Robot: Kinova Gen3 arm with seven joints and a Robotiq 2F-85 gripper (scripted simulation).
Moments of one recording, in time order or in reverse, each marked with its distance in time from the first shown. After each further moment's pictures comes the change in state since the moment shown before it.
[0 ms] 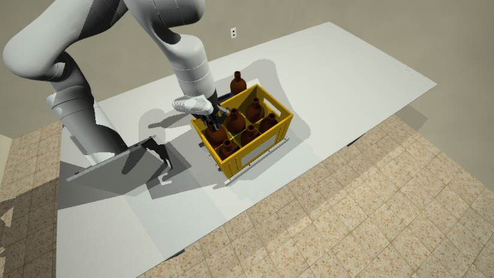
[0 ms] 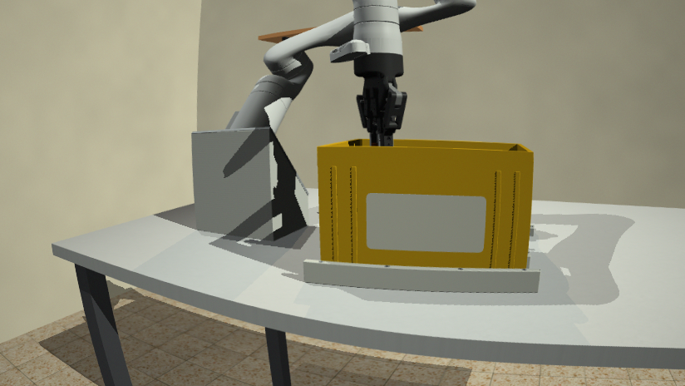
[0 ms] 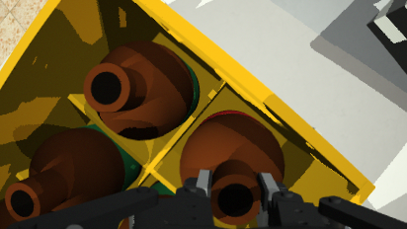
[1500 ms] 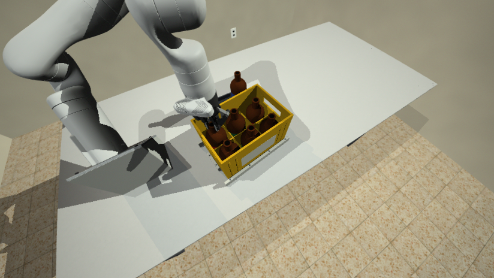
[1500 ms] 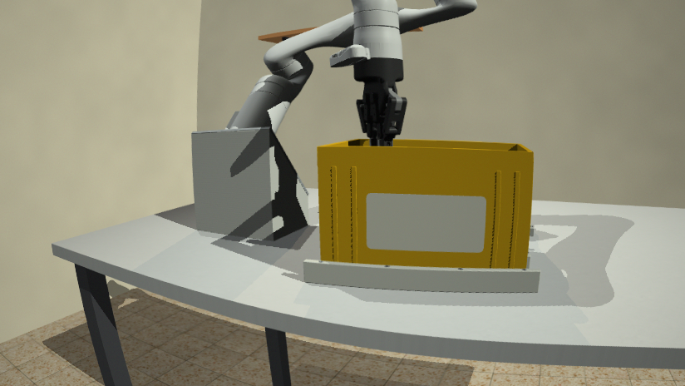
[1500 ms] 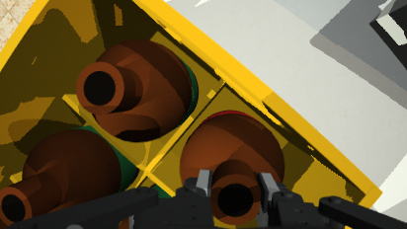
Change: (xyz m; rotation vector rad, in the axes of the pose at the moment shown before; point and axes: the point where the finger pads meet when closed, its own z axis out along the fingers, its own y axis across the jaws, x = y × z) arm 0.000 0.000 0.008 -0.001 0.001 0.000
